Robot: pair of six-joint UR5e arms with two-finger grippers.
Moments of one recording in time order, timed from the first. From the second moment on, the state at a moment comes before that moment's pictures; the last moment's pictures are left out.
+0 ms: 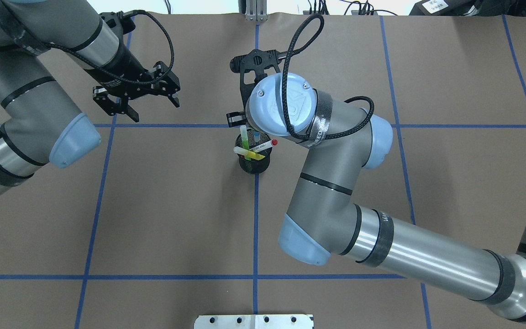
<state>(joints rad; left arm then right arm) -0.89 -2.19 -1.73 -1.59 -2.35 -1.26 0.54 -0.76 1.68 -1.51 1.55 1.00</state>
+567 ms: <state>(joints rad) -0.85 -2.31 -1.66 -1.59 -2.27 -1.39 0.64 -0.76 1.80 -1.59 1.70 1.04</state>
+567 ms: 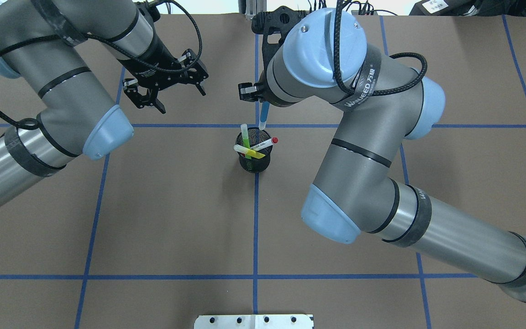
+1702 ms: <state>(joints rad) -0.68 -2.43 -1.50 -1.78 -2.11 -2.24 1.05 -0.67 1.16 -1.40 2.18 1.00</state>
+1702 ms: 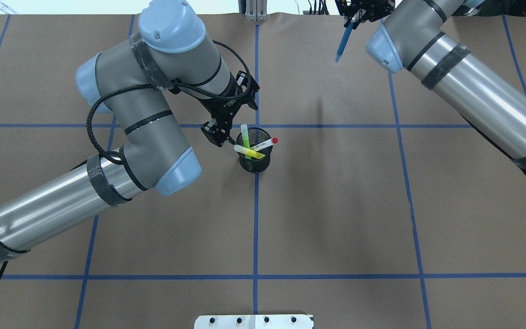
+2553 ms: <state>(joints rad) -0.58 -2.46 -1.41 -1.91 -1.96 -2.62 0.97 -0.44 0.93 -1.80 2.32 0.87</state>
